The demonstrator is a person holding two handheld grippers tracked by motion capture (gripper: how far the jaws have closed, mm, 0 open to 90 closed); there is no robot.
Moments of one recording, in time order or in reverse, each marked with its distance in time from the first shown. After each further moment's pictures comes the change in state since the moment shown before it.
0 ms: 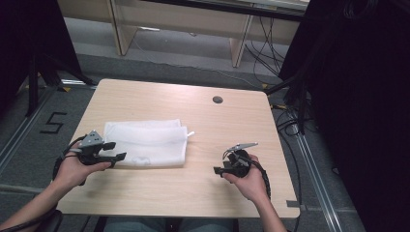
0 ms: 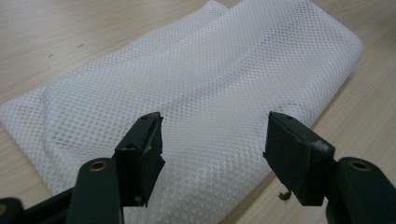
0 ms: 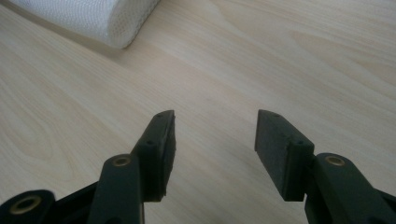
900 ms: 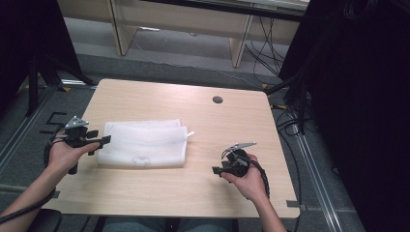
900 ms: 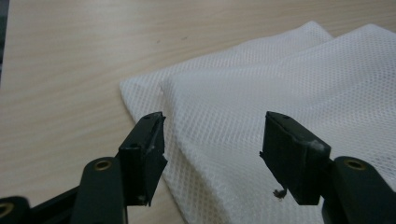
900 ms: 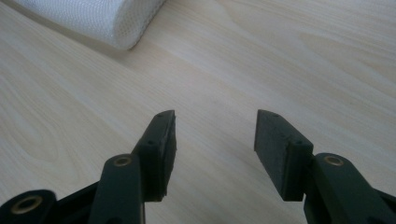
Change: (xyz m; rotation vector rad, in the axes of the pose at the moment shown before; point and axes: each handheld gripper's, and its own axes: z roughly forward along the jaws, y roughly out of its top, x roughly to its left) left arm 0.057 0.007 -0.006 0.059 0.189 -0.255; right arm 0.002 0.002 0.003 0.004 0.010 -0.001
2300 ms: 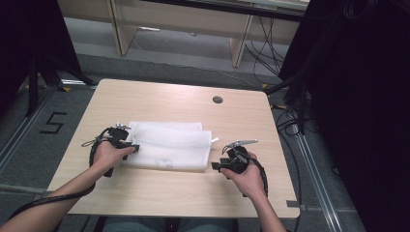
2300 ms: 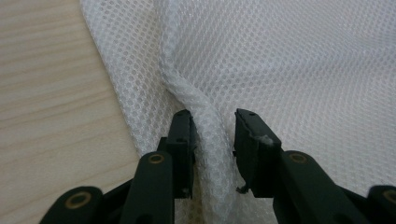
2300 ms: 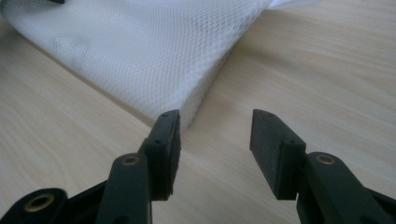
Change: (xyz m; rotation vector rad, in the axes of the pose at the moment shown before) left arm -0.085 0.009 0.074 0.216 0.003 -0.026; right arm -0.001 0.008 0.002 -0.050 0.007 0.090
